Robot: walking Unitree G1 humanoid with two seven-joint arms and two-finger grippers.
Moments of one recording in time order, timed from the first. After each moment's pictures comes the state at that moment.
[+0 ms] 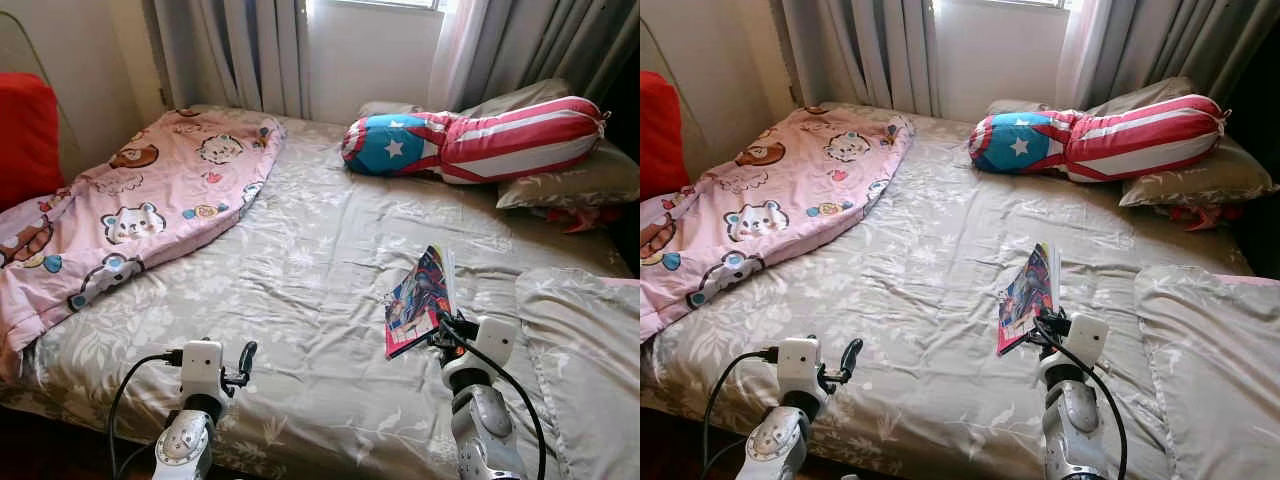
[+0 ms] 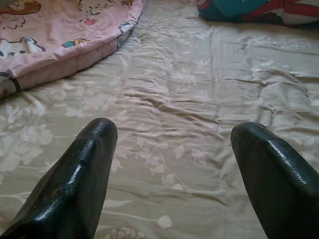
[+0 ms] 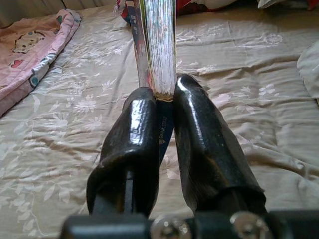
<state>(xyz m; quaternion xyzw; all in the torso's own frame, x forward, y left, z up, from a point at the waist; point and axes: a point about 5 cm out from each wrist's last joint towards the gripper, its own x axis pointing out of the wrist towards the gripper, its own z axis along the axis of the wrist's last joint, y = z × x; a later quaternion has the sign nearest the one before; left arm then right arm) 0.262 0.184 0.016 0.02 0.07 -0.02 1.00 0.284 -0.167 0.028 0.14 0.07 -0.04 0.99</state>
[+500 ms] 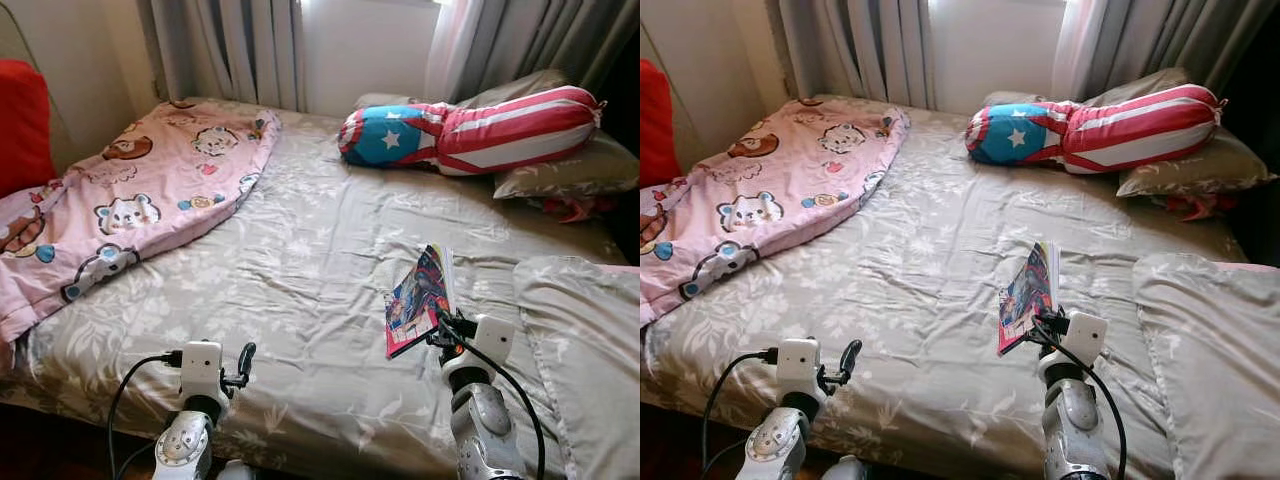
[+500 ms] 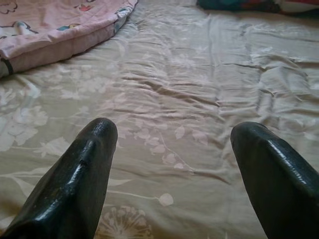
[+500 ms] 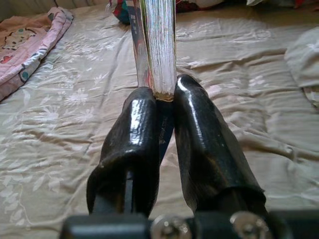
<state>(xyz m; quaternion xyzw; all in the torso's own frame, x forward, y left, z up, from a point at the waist) 0.260 0.184 0.013 0.02 0.08 -0.01 1.00 0.284 -0.168 0.029 0.14 0.07 -0.04 0.99</state>
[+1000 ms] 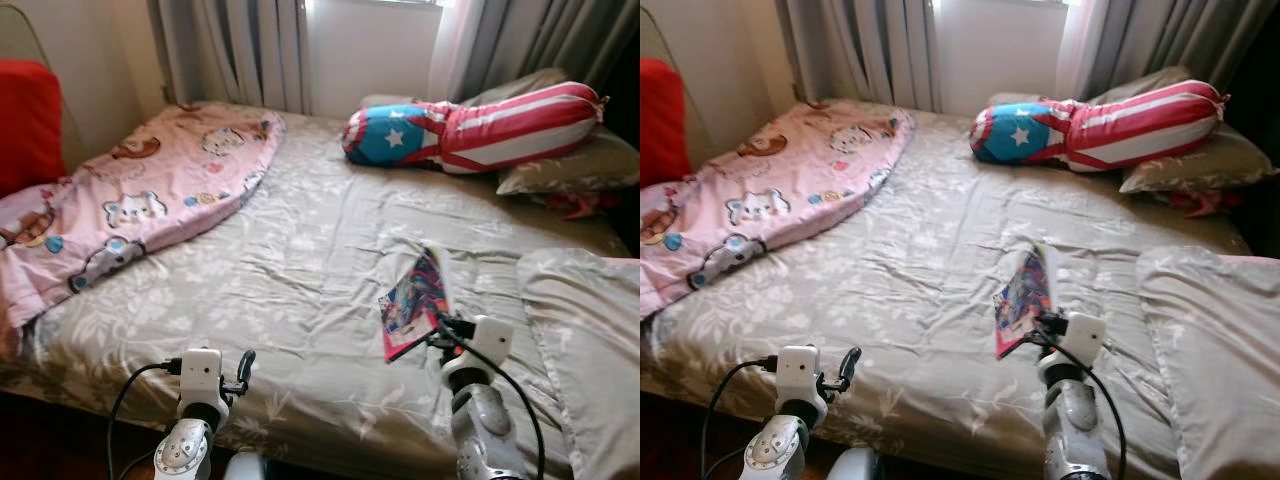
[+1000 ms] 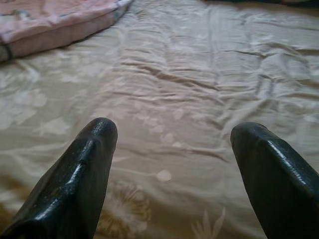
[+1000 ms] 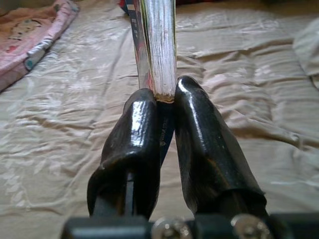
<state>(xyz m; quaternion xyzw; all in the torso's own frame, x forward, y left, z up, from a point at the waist) 0.255 0.182 0.009 0.02 0.09 -0.02 1.00 0.285 -0.164 0.027 0.14 0.08 -0.03 0.99</state>
